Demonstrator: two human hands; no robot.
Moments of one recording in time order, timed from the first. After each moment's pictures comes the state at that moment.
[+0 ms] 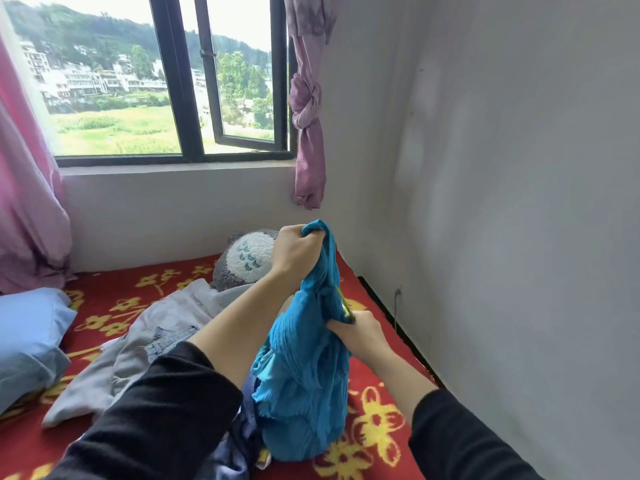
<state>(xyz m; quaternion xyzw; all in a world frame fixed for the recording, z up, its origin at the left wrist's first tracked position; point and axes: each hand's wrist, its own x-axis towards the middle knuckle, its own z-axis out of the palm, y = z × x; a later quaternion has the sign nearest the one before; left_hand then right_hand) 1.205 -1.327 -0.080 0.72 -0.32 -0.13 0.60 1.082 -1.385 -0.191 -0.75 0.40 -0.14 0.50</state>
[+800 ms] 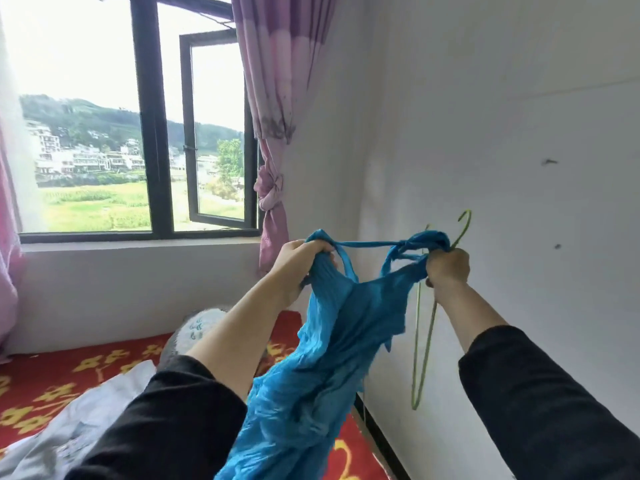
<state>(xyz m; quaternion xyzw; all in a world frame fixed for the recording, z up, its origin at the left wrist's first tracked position) 1.101 -1.422 0.039 0.56 -0.34 -0.28 0.70 0.940 -1.594 0.031 -0.57 0.47 -0.54 0.40</state>
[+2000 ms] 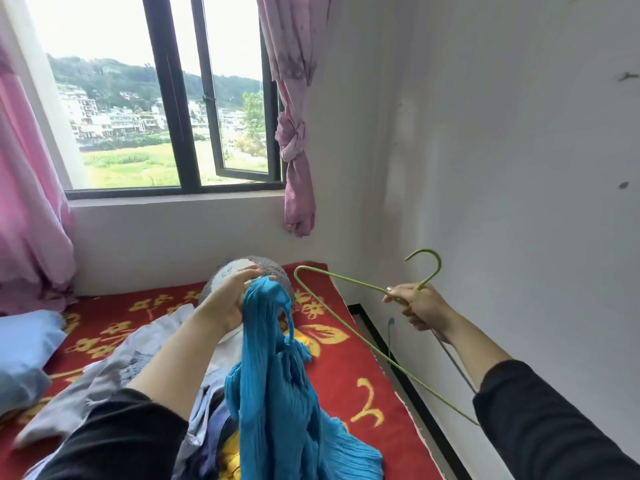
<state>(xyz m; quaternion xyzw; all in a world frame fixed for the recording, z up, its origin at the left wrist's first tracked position) 1.163 -1.351 -0.090 0.55 -0.14 -0.38 0.73 0.934 -1.578 -0.113 -0.75 0.32 -0.18 0.55</state>
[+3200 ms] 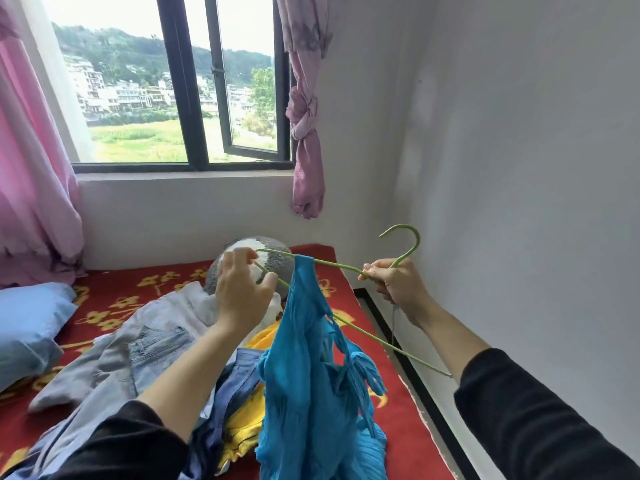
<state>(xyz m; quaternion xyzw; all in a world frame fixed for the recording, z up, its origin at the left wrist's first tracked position) 1.155 -1.344 -0.137 0.80 -0.32 0.15 0.48 0.980 -1.523 -0.102 -0.74 0.24 -0.29 0.56</state>
